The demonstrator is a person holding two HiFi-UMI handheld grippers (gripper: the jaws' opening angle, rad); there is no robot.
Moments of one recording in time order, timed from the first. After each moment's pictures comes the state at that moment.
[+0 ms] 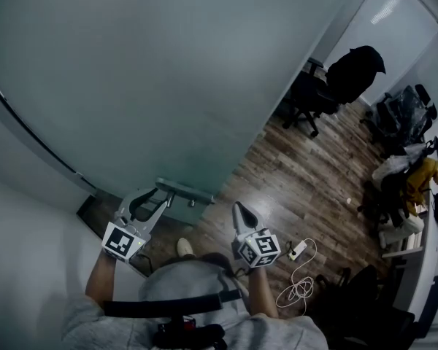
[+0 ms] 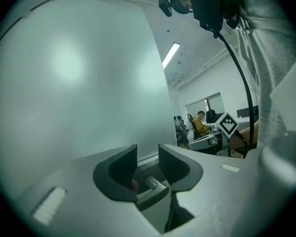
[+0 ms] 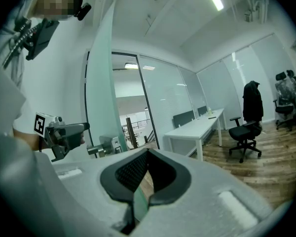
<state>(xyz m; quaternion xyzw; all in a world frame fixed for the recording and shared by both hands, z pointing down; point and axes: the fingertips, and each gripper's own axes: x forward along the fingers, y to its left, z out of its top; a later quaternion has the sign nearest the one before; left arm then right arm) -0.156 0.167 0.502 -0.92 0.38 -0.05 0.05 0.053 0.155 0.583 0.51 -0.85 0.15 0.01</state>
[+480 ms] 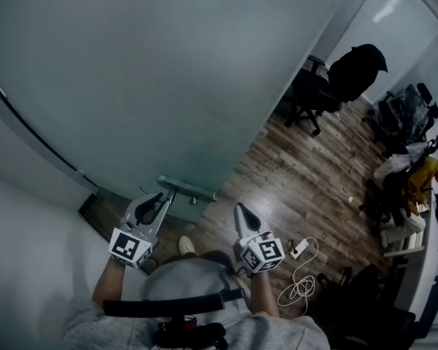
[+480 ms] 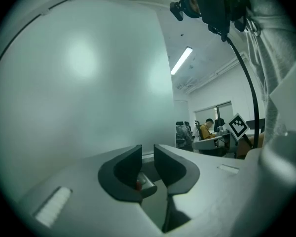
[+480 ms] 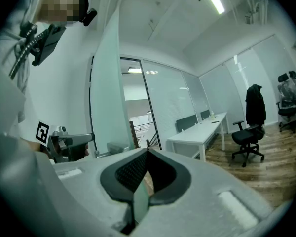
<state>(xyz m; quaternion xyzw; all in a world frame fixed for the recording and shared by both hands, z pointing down) -0.152 0.177 0.505 -0.90 0.43 0.00 -0.02 0.047 0.173 0.554 0.50 -0.86 0.13 -0.01</state>
